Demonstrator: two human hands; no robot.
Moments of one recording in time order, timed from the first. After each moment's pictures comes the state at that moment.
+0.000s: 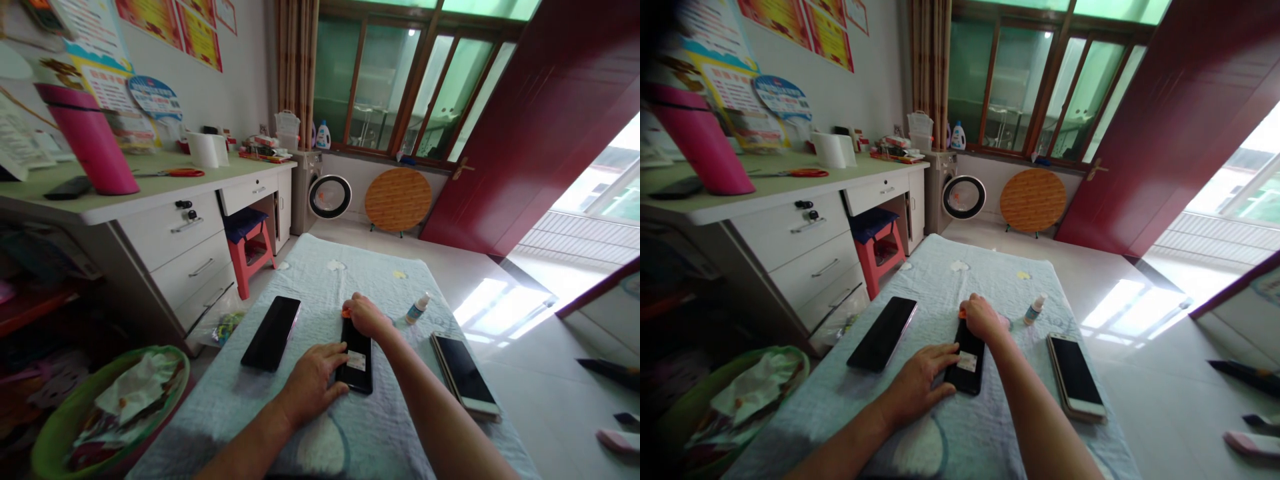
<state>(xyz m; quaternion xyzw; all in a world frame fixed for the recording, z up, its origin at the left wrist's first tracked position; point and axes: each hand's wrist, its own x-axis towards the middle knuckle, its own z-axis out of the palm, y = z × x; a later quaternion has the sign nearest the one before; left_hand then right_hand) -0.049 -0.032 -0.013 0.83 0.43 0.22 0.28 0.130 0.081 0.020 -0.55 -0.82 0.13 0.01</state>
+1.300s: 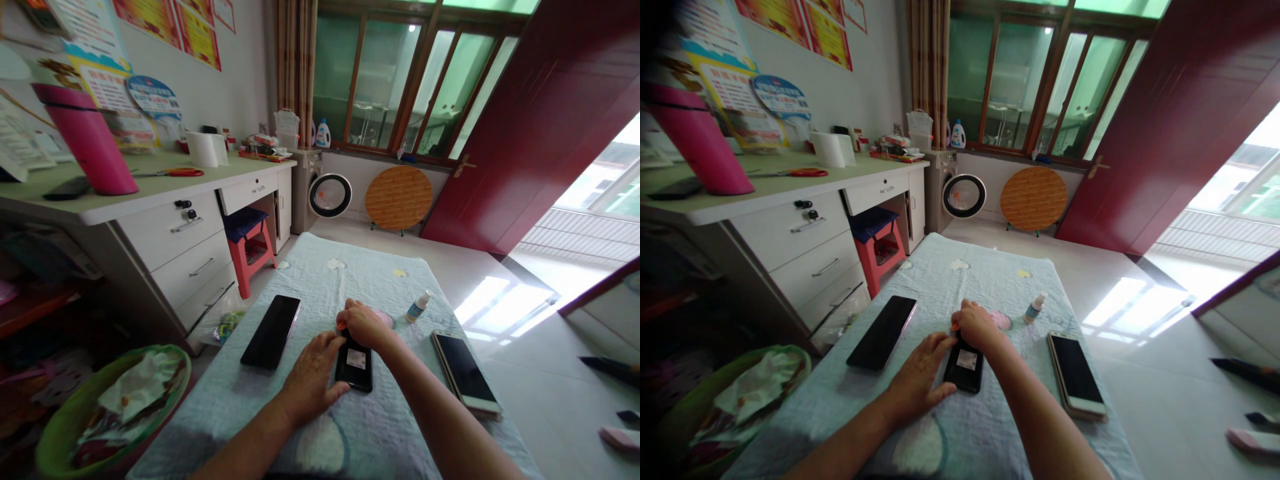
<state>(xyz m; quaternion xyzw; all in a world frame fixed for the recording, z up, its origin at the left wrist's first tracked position) -0.046 -0.034 -0.029 0.83 0.46 0.24 0.20 0.120 0.058 0.029 -0.50 -0.86 0.12 -0.02</state>
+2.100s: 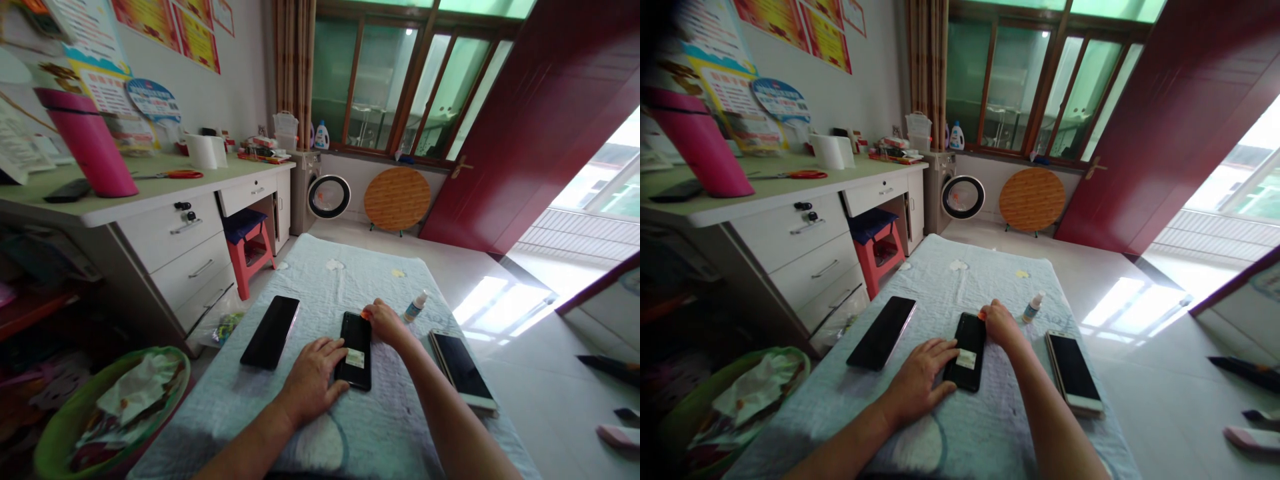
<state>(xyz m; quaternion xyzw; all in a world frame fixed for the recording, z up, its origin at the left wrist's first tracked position) -0.045 -0.035 -0.010 0.84 0.45 0.21 0.22 0.174 0.068 0.004 -0.61 -0.78 0.12 0.04</state>
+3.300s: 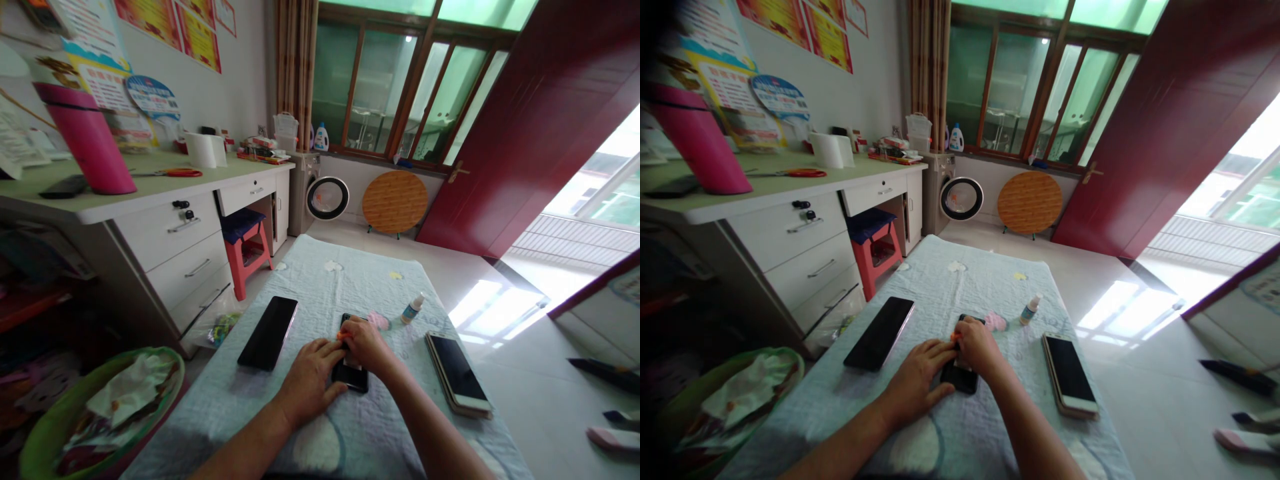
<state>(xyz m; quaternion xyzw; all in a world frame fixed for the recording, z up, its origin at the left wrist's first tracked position) -0.044 -0.035 -0.007 0.84 0.43 0.23 0.22 0.129 0.025 0.006 -0.54 -0.82 0.15 0.12</state>
